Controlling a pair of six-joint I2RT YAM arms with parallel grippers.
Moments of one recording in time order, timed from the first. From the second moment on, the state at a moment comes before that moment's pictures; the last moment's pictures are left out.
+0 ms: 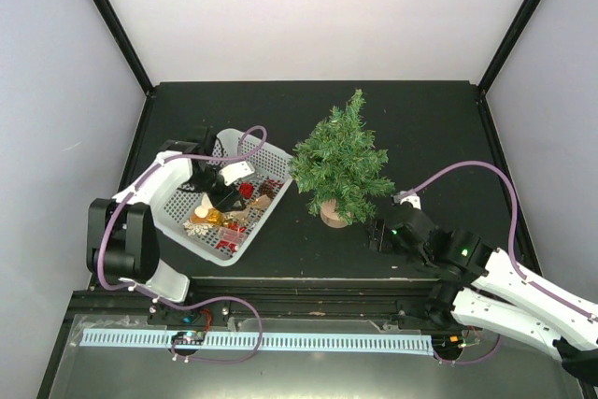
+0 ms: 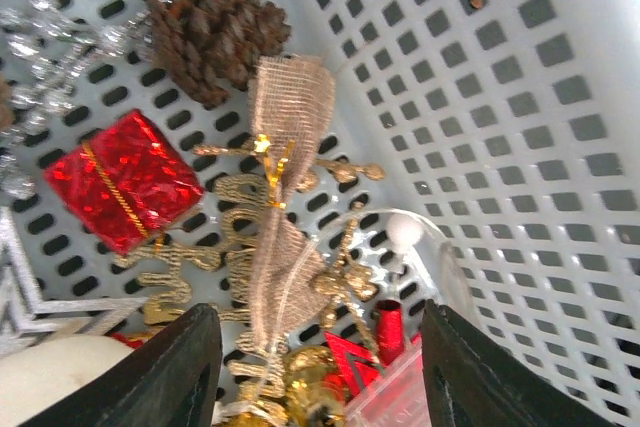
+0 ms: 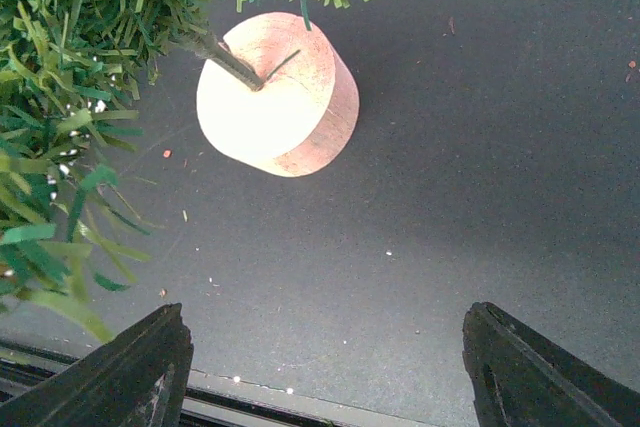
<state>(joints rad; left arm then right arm) -0.13 1.52 1.05 -0.95 0.44 0.81 0.97 0.71 0.71 -0.89 0.28 0.92</state>
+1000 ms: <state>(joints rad) -0.13 1.56 1.01 -1.07 0.50 0.80 0.97 0.71 0.68 -0.88 0.28 0.91</state>
